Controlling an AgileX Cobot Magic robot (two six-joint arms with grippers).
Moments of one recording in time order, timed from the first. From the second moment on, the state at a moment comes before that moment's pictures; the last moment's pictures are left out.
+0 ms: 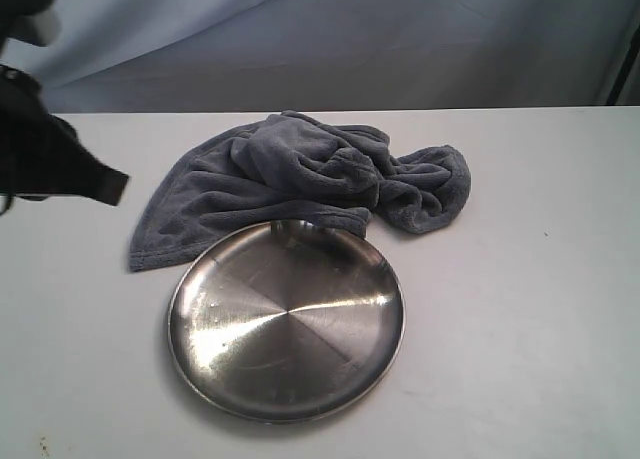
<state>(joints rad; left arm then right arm) -0.48 1.28 -1.05 0.06 0.86 -0.03 -0.08 0.01 0.00 0.38 0.01 0.09</state>
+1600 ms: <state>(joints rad) -0.69 2.19 -1.77 -0.10 0.85 -0.33 -0.08 0.01 0.00 0.38 0.01 0.09</state>
